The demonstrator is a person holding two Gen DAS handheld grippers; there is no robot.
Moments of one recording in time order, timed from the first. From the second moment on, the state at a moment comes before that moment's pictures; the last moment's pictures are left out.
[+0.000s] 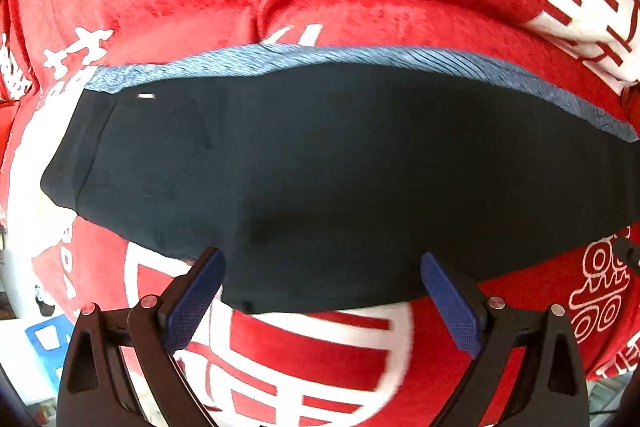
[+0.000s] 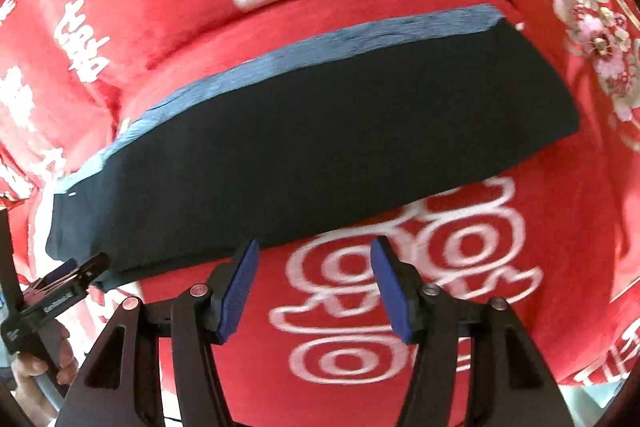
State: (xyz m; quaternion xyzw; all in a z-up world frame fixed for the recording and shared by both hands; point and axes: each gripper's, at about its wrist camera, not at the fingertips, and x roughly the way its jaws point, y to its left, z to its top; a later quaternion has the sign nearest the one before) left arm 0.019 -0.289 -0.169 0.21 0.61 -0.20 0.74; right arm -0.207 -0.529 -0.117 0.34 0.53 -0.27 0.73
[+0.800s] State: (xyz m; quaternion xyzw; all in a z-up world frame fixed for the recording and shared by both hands) left arm 0.141 -0.315 -0.226 0.21 0.58 -0.25 0.75; right arm -0.020 -0.530 -0.167 0.27 0.52 -0.29 0.76
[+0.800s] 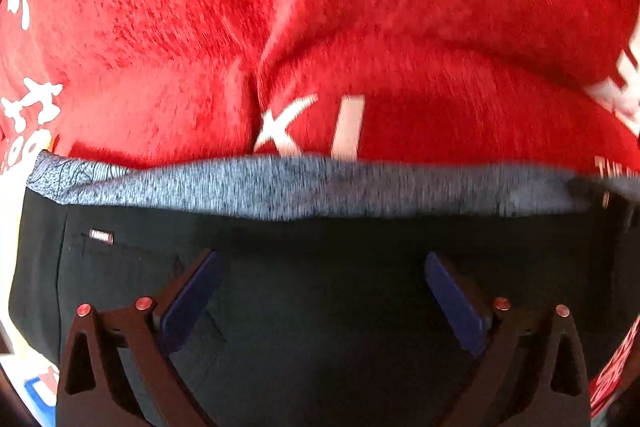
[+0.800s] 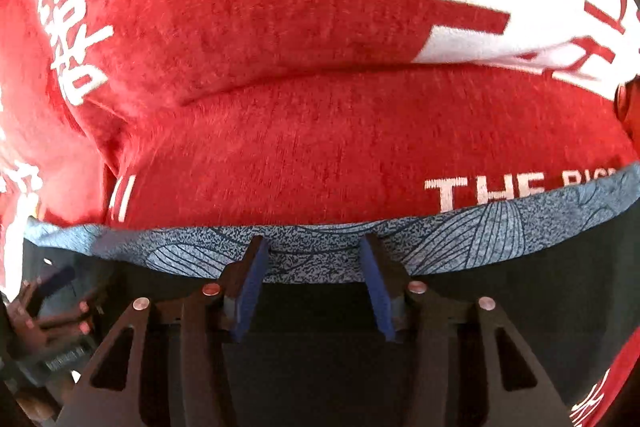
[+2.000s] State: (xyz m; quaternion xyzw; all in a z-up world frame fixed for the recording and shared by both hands) left arm 0.130 -0.188 -0.215 0.13 0.64 -0.24 0.72; right arm -0.098 -0.384 -0.215 0.64 0.38 -0.07 0.67
